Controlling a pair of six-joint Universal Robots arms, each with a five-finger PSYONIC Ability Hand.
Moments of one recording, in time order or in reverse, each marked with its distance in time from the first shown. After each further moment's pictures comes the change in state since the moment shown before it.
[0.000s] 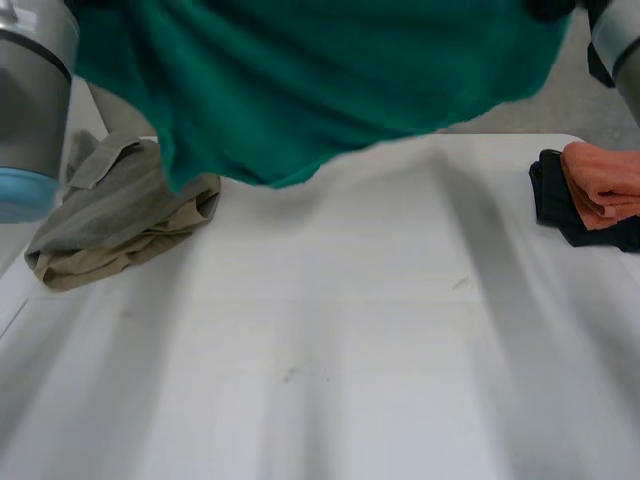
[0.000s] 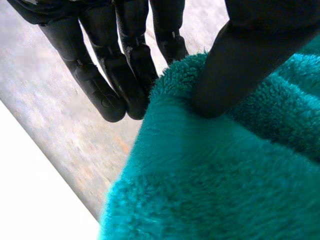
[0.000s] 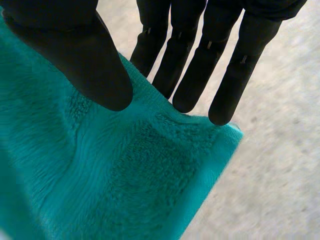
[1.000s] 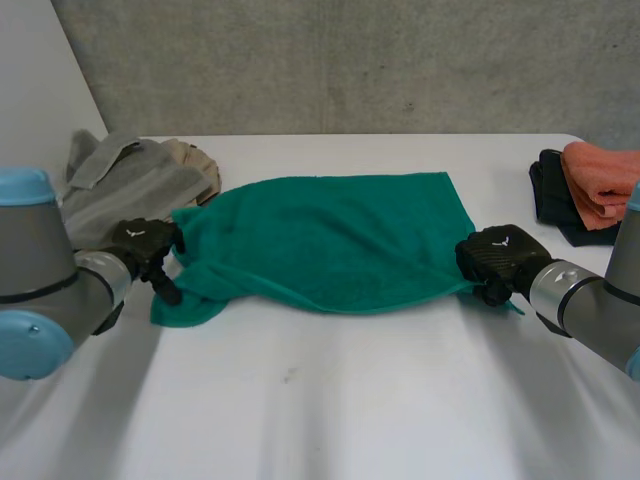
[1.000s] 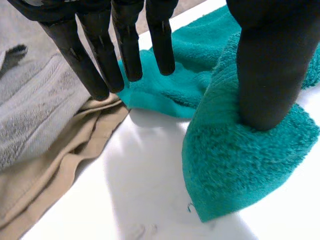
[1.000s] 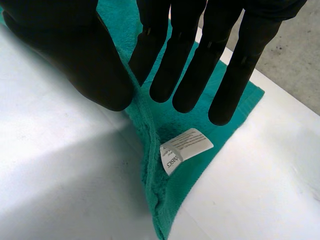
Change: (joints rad) left arm 0.194 -0.247 -0.426 -0.227 0.194 -0.240; right arm -0.083 0.077 0.723 -0.038 -0.185 -0.296; left_hand -0.647 -0.704 -0.693 -0.708 -0.670; right_hand 0.000 0.000 0.000 0.001 0.000
